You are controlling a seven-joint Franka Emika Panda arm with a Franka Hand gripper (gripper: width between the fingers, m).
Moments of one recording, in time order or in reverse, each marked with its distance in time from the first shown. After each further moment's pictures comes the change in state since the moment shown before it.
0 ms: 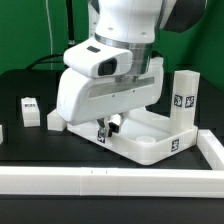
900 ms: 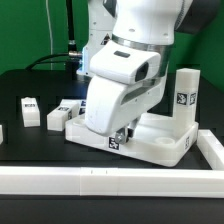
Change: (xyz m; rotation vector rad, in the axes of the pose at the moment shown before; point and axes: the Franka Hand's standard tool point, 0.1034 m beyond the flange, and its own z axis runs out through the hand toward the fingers) arm 0.035 0.003 -0.004 -0.024 0.016 -0.255
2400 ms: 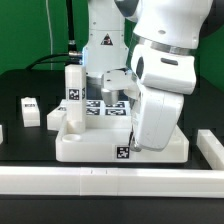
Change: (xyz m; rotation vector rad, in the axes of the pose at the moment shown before) arm 0.027 0.018 -0.009 -0.030 -0.073 -0.498
